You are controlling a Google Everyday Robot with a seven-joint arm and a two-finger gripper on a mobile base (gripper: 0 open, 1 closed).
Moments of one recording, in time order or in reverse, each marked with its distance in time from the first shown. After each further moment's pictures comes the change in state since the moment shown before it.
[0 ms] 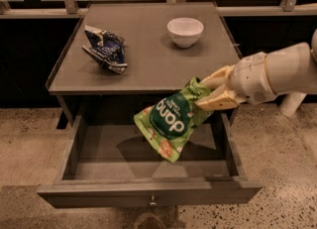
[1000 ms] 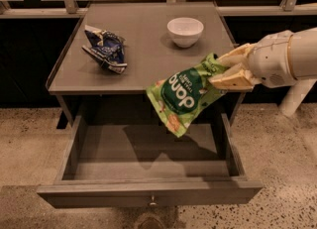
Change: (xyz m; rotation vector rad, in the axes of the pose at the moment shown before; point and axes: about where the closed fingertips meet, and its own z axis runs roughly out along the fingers) arm -0.017 -0.038 -0.049 0.185 0.012 0.010
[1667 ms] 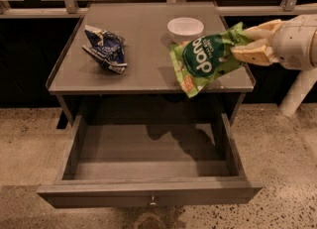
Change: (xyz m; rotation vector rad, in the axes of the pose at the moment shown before) arm 0.010 -0.078 -0.037 0.305 -0.053 0.041
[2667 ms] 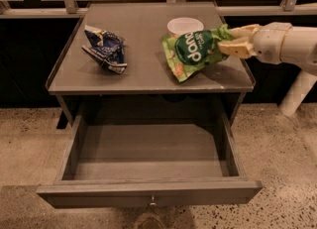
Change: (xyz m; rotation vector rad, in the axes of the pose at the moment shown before) arm 0.047 -0.049 0.095 -0.061 -0.183 0.140
